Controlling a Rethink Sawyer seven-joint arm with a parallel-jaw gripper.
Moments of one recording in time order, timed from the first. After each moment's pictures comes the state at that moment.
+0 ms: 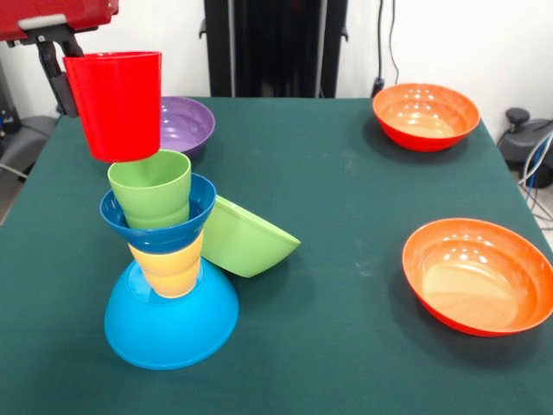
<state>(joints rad) -0.91 -0.68 0.77 1.32 -0.42 1.08 1.57</state>
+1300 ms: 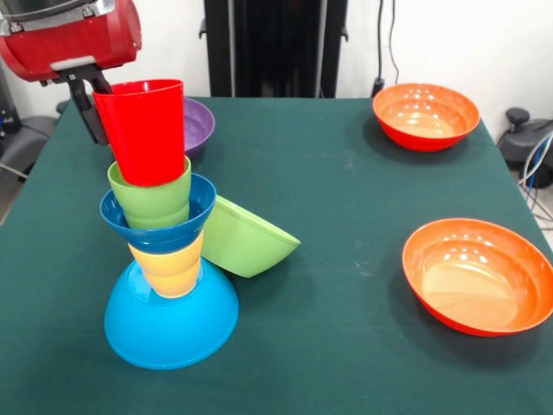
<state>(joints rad) -0.92 -0.62 0.79 1.33 -0.43 1.08 1.57</state>
